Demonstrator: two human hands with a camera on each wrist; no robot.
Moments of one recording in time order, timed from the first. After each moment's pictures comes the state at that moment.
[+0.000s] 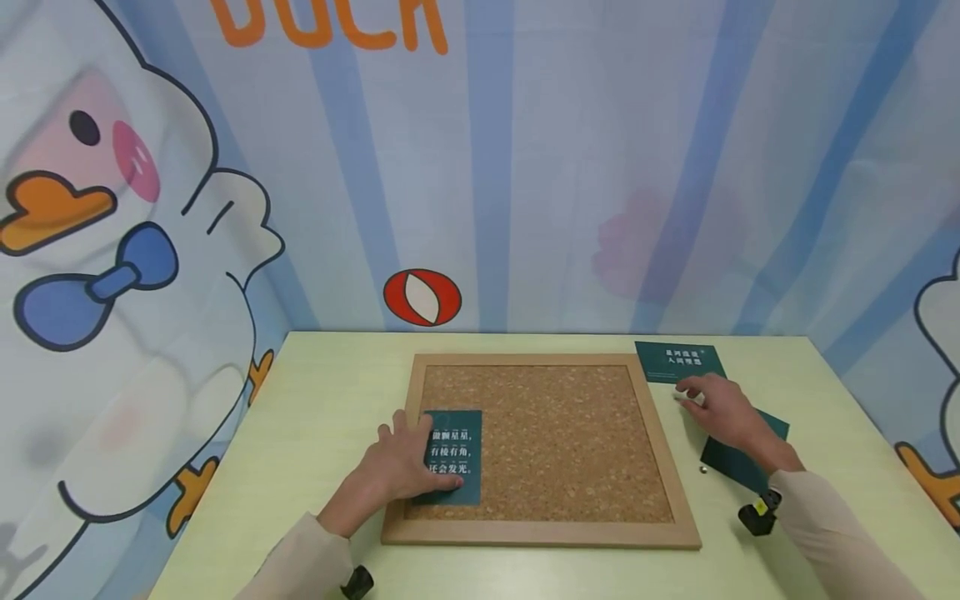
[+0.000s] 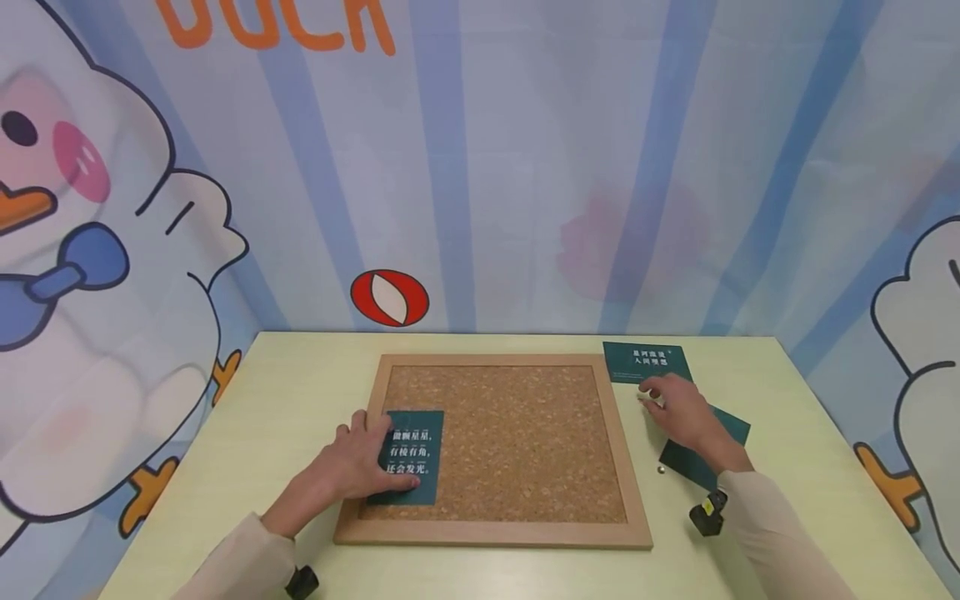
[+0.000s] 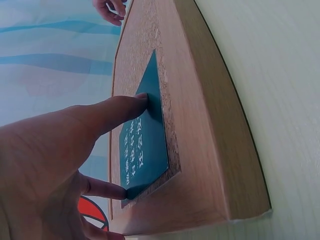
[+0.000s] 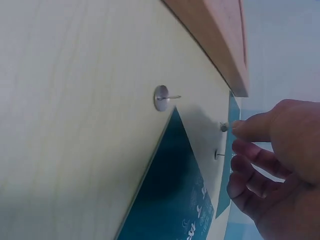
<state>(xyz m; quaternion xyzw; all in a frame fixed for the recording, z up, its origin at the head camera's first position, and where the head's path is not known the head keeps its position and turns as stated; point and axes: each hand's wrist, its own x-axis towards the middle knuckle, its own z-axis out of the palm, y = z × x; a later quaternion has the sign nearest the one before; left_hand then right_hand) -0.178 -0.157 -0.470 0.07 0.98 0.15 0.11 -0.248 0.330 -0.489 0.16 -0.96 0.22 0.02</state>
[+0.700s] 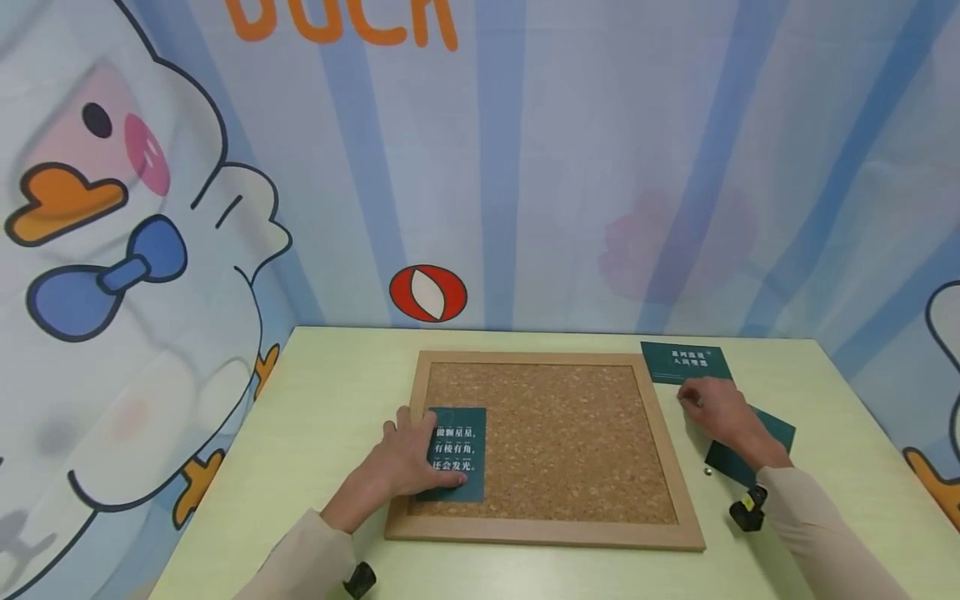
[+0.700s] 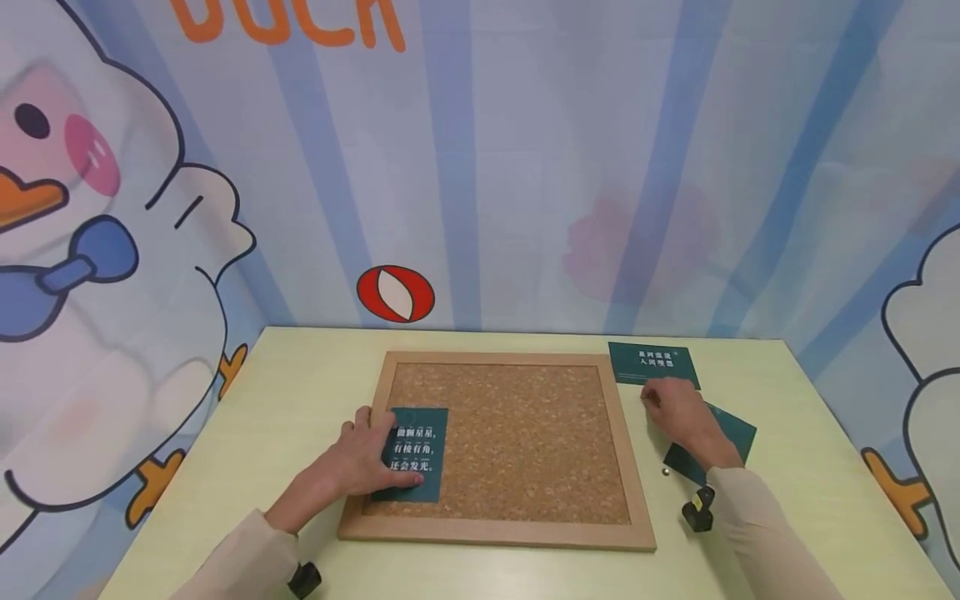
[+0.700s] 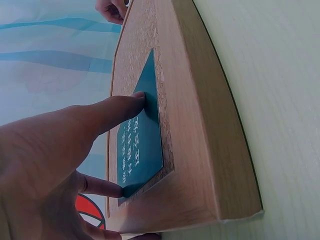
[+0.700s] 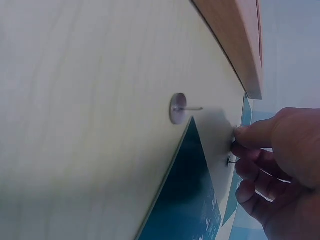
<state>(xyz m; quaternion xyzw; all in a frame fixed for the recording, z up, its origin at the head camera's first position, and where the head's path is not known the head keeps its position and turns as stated) -0.177 -0.160 -0.474 0.07 0.97 0.18 0.11 -0.262 0.324 -0.503 0.15 -0.97 0.18 0.03</state>
